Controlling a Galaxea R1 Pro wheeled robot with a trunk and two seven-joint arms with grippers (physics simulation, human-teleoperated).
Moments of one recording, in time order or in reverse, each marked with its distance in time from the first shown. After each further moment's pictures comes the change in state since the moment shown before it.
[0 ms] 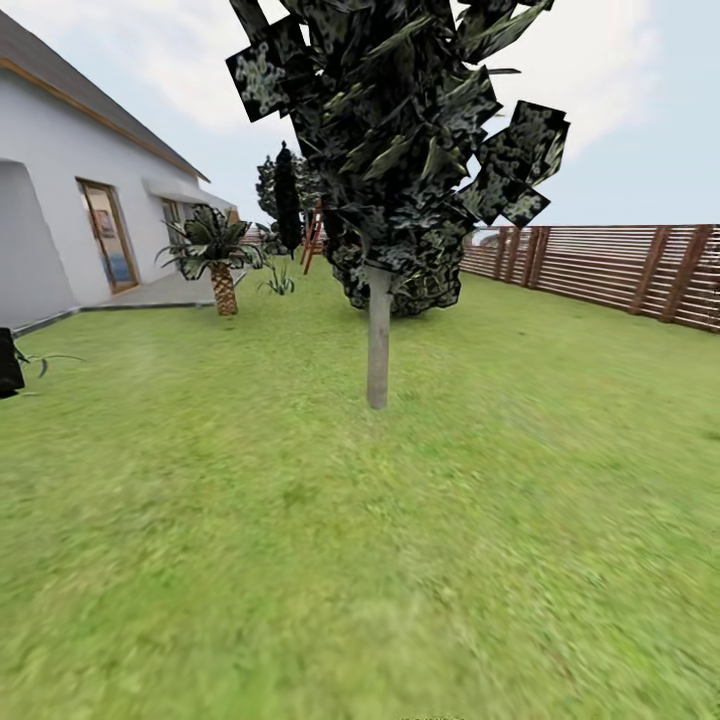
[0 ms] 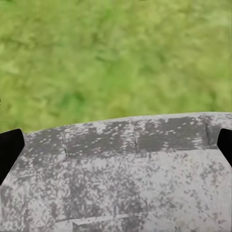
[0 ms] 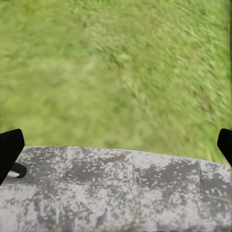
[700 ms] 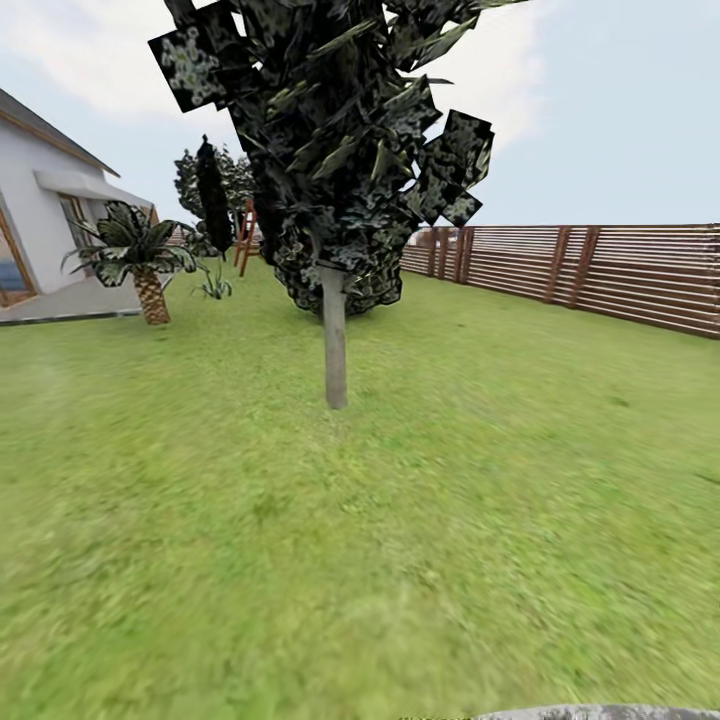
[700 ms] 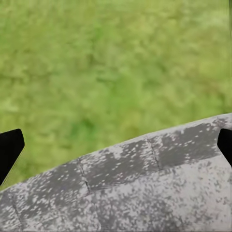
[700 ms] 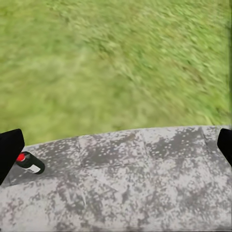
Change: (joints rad) left arm 0.000 0.000 0.000 -0.001 0.000 0.000 0.000; right arm 0.000 0.000 0.000 0.000 0.000 0.000 0.000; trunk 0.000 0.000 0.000
